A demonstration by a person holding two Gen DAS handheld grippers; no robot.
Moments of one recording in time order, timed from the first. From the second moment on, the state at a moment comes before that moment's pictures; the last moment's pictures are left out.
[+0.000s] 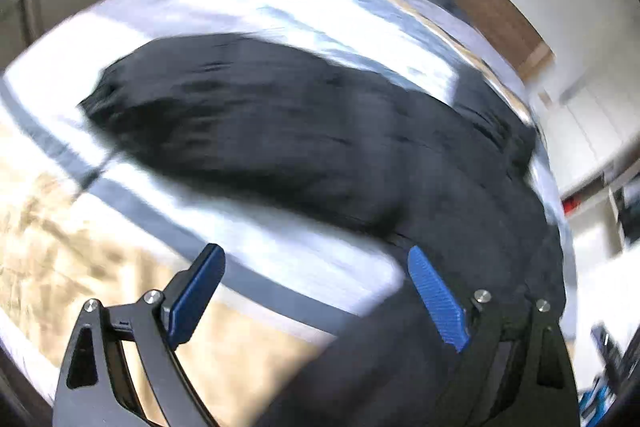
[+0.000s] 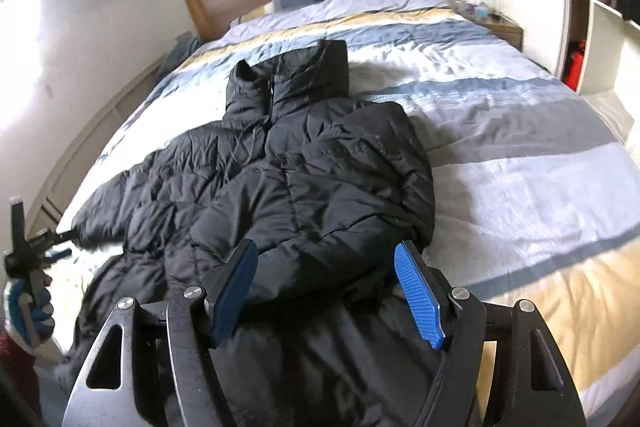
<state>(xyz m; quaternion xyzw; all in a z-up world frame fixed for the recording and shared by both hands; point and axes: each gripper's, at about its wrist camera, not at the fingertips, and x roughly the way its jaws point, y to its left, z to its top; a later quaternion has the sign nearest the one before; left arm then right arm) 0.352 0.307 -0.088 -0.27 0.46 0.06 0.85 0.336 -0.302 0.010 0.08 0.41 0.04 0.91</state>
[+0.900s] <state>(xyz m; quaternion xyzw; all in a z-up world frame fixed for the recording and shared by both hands) 0.408 0.504 -0.173 -0.59 0.31 0.07 0.74 0.305 -0.281 0.039 0.06 0.41 -0.03 0.91</state>
